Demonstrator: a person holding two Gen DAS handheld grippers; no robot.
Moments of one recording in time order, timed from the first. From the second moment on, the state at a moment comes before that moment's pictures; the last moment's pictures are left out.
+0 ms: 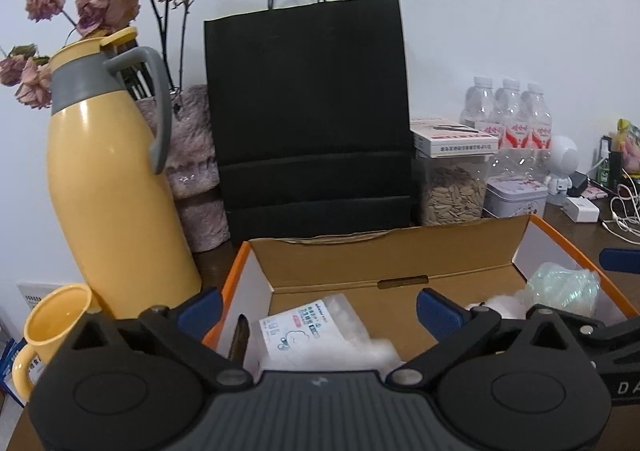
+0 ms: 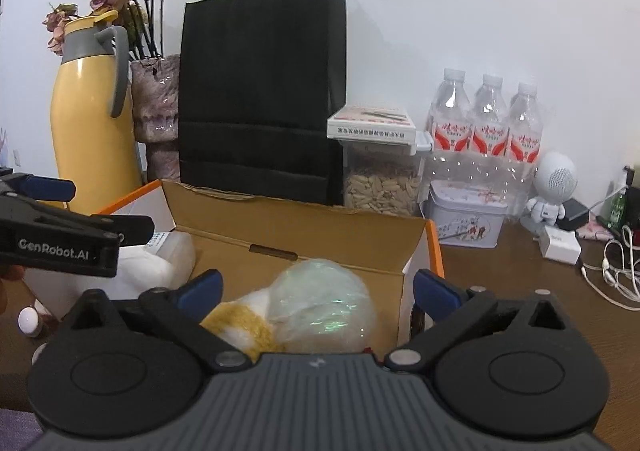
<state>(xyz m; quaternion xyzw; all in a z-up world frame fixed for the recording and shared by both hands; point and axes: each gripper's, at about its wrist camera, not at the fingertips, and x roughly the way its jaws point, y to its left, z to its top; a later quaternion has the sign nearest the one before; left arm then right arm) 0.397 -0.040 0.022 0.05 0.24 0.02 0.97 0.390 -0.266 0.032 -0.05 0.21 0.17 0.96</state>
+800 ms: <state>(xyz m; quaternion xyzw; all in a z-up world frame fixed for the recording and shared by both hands) 0.351 -0.029 0.033 0.03 0.21 0.01 0.98 0.357 -0.268 0.048 -0.05 0.18 0.18 0.97</state>
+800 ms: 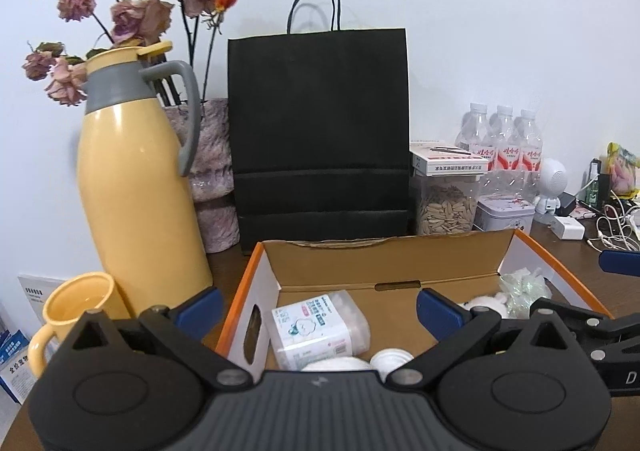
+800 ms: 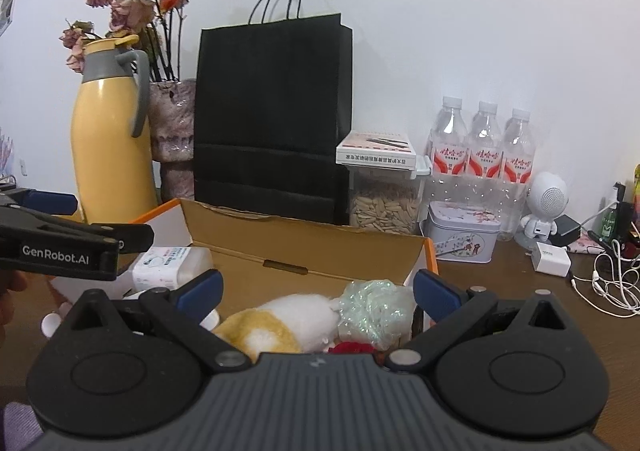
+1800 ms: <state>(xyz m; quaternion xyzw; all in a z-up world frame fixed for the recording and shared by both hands) 0.219 0.009 0.006 0.05 0.23 0.02 0.97 0.229 -0.259 0.031 -0.04 0.21 0.21 0.96</state>
